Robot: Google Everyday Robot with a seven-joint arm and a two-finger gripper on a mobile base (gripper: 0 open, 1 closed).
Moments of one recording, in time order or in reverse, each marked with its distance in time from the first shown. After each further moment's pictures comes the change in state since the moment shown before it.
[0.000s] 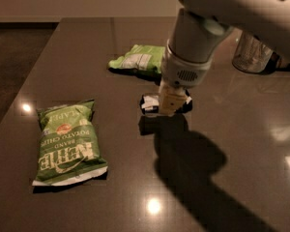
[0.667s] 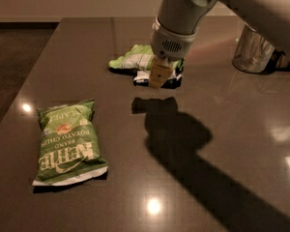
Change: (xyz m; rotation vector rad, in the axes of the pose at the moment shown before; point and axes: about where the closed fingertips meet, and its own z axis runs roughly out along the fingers) arm -0.027 -0.067 -0.013 0.052 -0.024 0.104
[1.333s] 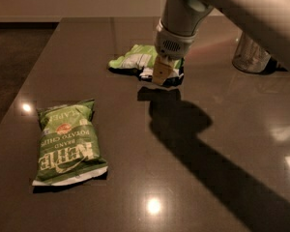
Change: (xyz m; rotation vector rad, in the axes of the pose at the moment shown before) arm 0.007 -0.037 0.020 0.023 0.002 0.110
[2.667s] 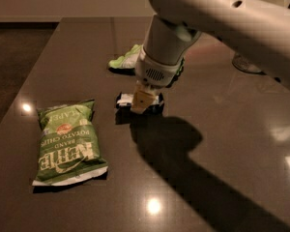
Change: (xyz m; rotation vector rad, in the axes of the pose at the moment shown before) arm -0.023 0.087 0.023 -0.126 -0.080 -0.065
